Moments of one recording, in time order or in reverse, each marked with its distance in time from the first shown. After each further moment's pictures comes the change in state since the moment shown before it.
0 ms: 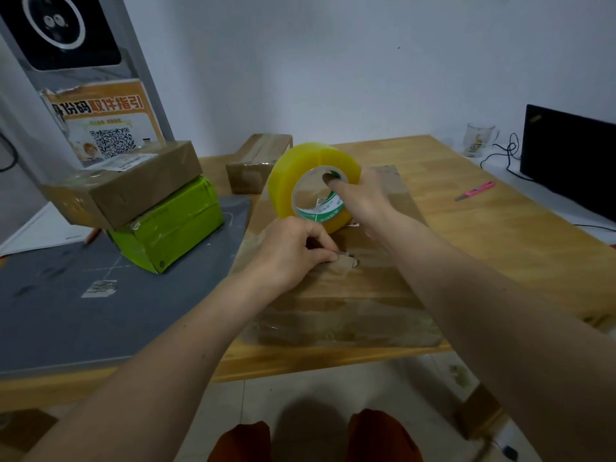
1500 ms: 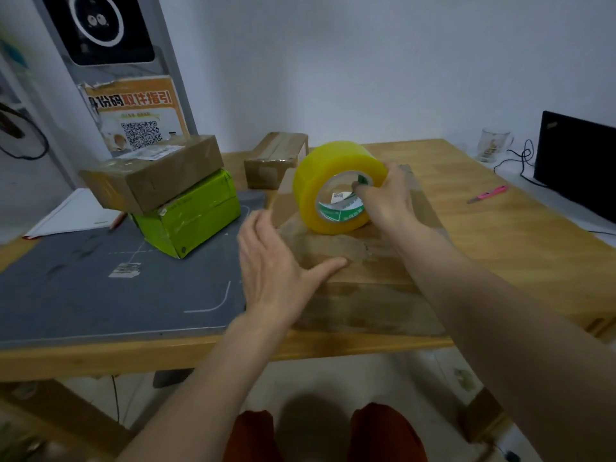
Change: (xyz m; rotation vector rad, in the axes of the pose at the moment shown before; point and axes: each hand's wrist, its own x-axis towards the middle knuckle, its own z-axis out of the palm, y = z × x) left_hand -0.053 -0.023 0.022 0.209 0.552 -0.163; right_hand -0.028 -0.007 -0.007 -0.080 0.129 -0.066
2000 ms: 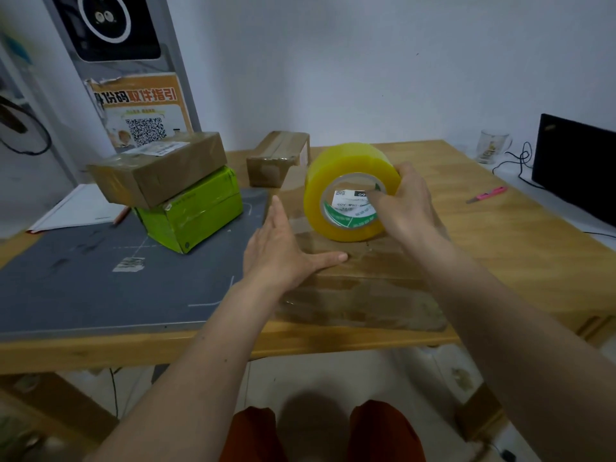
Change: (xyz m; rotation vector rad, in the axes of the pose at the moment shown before) left_hand 0.031 -0.008 0.000 0.128 -0.431 -0.155; right_hand -0.038 -0.011 -0.023 -0.192 0.006 -0.041
